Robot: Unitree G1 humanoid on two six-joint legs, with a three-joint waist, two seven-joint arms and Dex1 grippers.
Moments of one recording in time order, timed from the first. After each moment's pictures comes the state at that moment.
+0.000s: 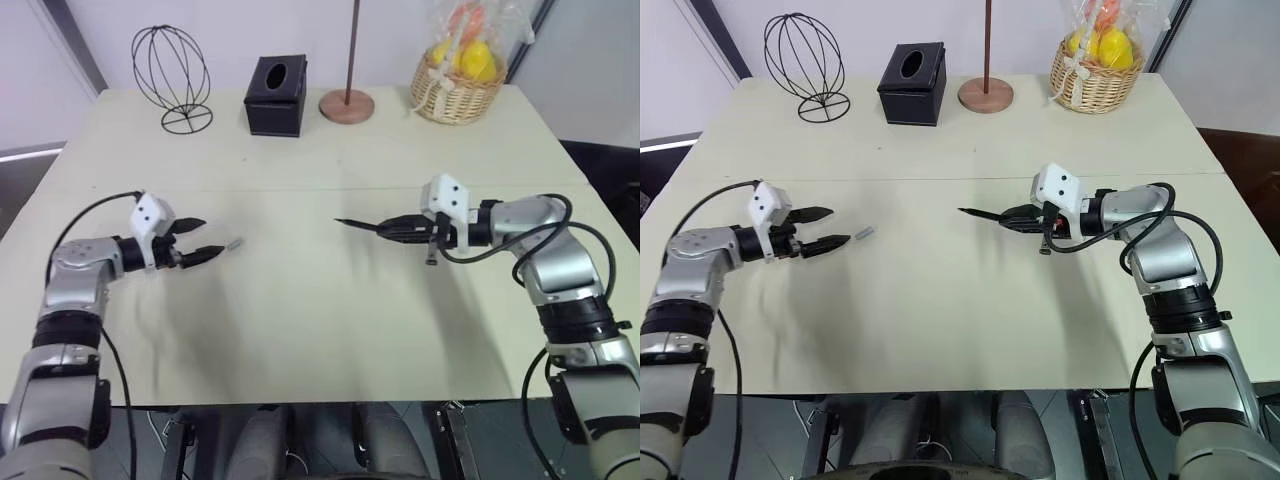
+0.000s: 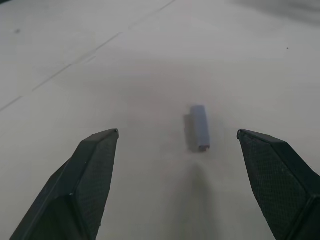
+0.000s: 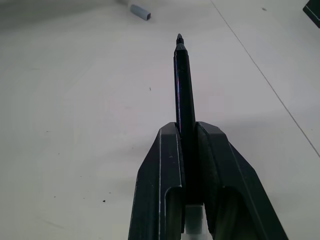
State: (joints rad) left arm -0.63 0.69 0.06 0.76 -0.24 -0.02 -1.18; right arm -0.64 -0.68 0.09 0.10 0.18 0.30 1.20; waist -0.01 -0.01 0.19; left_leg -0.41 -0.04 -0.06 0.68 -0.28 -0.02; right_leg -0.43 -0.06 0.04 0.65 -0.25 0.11
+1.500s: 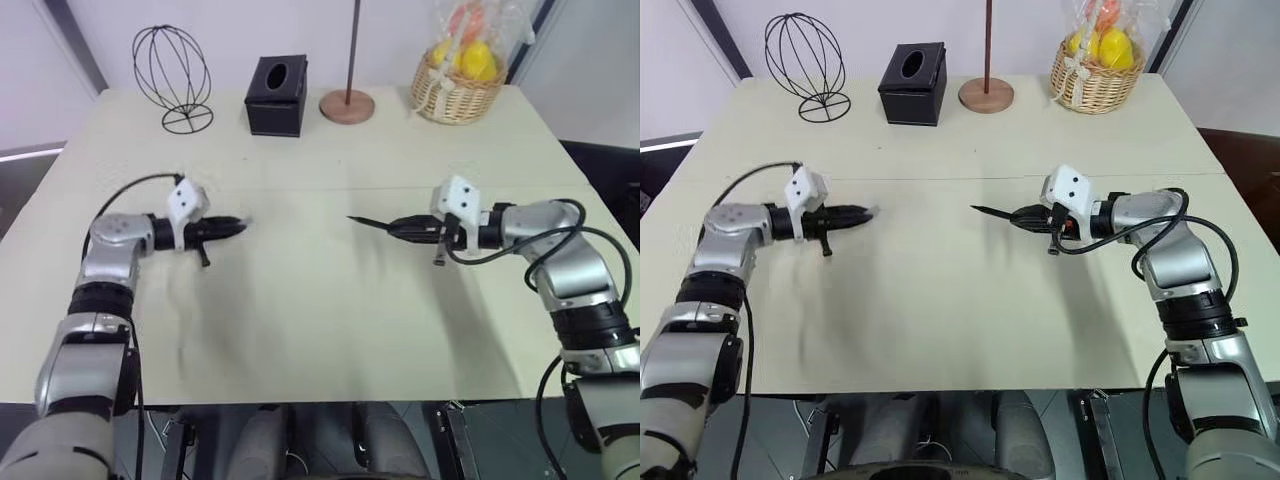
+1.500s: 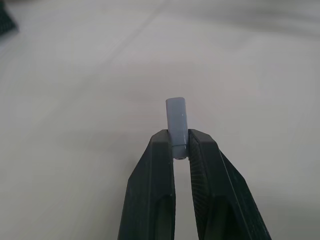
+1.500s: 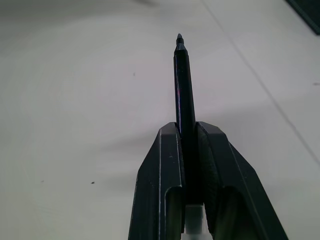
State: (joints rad) left arm -0.81 0.62 0.01 0.75 -0.14 -0.10 -1.27; right arm -0.64 -0.74 0.09 0.09 0.20 0.29 1.15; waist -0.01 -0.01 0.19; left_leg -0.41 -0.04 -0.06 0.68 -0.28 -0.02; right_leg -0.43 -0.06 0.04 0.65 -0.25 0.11
